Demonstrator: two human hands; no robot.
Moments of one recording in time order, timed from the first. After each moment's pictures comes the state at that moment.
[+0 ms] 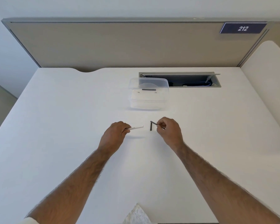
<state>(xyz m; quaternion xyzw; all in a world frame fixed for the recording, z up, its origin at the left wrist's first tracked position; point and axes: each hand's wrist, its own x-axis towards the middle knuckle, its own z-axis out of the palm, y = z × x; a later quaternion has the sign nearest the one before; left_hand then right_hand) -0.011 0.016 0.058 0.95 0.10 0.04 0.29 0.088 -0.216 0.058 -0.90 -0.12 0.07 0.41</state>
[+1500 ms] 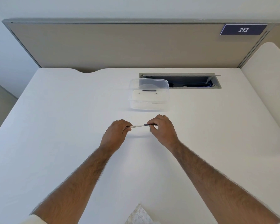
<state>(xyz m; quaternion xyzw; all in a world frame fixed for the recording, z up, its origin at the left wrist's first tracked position) -0.001 0.014 0.063 0.95 0.10 0.05 0.29 0.087 -0.193 0.077 -0.90 -0.24 0.05 0.37</state>
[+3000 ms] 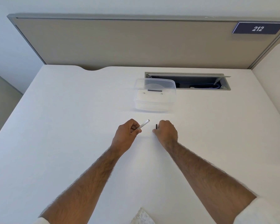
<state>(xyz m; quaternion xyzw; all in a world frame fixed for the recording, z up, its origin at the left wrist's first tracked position) 0.014 -0.001 0.052 0.85 0.19 0.02 0.49 0.113 -0.166 0.037 -0.97 -0.07 0.16 0.18</state>
